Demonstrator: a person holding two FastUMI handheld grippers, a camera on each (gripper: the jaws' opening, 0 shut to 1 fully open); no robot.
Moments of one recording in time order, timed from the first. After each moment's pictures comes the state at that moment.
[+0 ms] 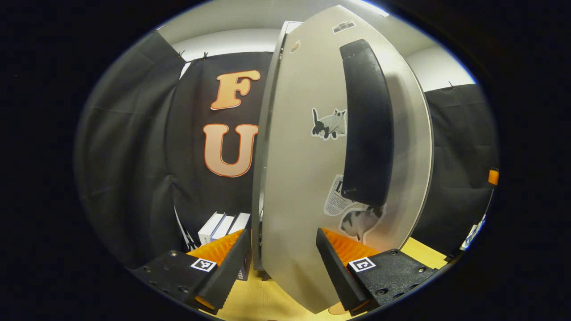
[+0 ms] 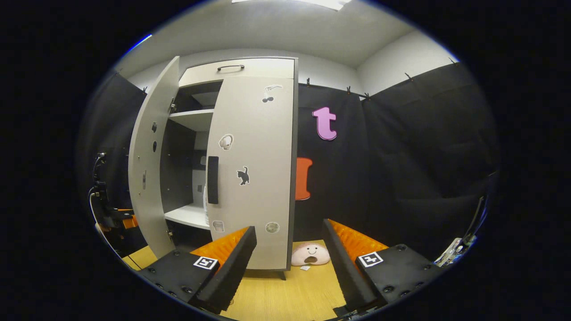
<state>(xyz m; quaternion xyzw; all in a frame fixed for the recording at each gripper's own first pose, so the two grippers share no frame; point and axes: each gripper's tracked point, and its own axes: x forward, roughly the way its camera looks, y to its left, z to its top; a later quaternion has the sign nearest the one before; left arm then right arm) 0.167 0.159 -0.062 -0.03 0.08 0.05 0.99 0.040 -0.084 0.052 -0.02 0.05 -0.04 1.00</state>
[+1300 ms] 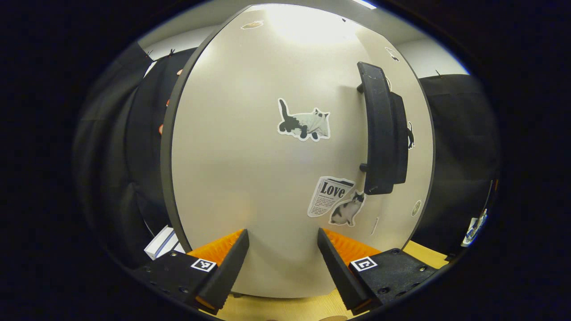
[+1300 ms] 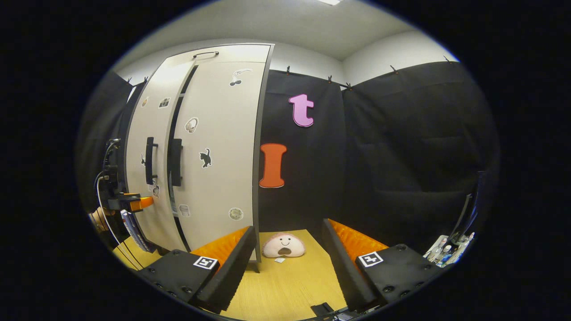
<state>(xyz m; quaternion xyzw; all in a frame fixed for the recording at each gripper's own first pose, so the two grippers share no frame) 0.267 0.095 -0.078 -0.01 0.10 -0.01 1.00 0.044 -0.154 0.027 -0.03 0.09 -0.09 0.99</state>
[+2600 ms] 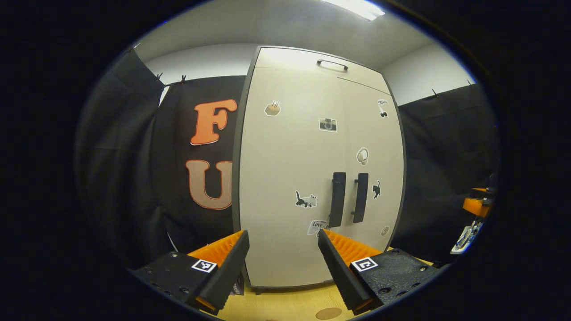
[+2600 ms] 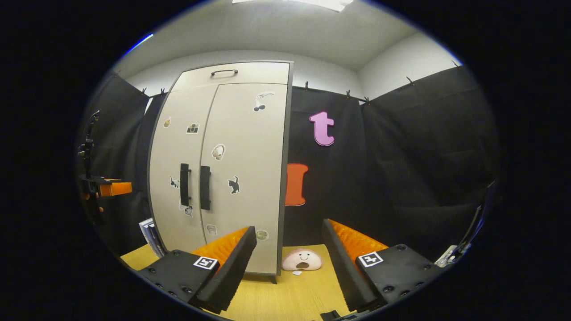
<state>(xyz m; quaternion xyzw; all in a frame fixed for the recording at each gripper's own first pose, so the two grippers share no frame) 0.110 0.130 0.086 -0.01 0.03 0.00 1.00 0.040 -0.104 0.093 -0.04 0.04 -0.02 1.00</state>
